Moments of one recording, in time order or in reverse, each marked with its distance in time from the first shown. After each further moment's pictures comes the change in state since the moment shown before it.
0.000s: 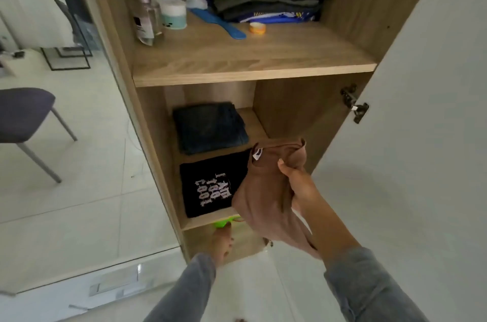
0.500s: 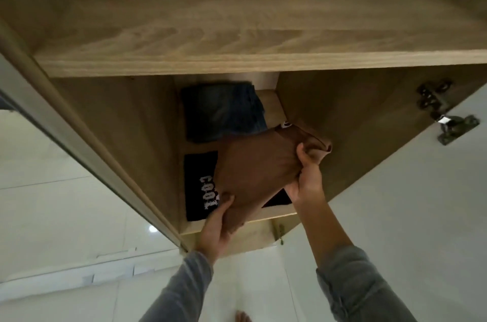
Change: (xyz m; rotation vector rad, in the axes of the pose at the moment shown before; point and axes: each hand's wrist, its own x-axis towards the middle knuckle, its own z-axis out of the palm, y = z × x) left_hand 0.067 0.053 -0.001 -0.808 -0.192 0.116; right_hand 0.119 0.023 0.025 0.538 -0.184 0.019
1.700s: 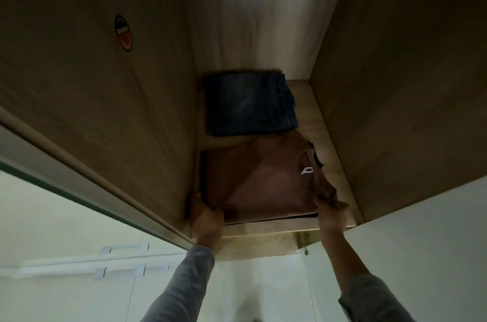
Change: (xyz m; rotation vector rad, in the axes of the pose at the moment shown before) left_hand 0.071 0.017 -0.058 0.970 0.738 0.433; right_hand 0.079 0.070 -0.147 -1.081 0.626 -0.022
